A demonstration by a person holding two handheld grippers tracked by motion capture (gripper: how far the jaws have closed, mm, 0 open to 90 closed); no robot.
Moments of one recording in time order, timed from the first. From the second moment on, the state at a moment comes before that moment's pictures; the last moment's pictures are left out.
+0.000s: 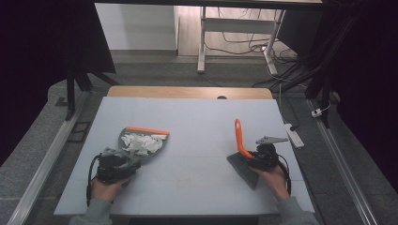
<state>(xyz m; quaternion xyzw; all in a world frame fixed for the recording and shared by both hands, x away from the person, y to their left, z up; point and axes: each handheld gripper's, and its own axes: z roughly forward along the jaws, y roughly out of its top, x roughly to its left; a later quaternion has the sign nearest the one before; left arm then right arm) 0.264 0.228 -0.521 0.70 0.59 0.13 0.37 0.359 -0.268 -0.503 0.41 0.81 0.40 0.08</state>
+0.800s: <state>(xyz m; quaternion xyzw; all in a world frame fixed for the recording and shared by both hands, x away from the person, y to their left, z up) 0.262 0.229 -0.516 0.71 0.58 0.14 0.37 0.377 -0.269 -0.511 0.43 0.83 0.33 0.09</state>
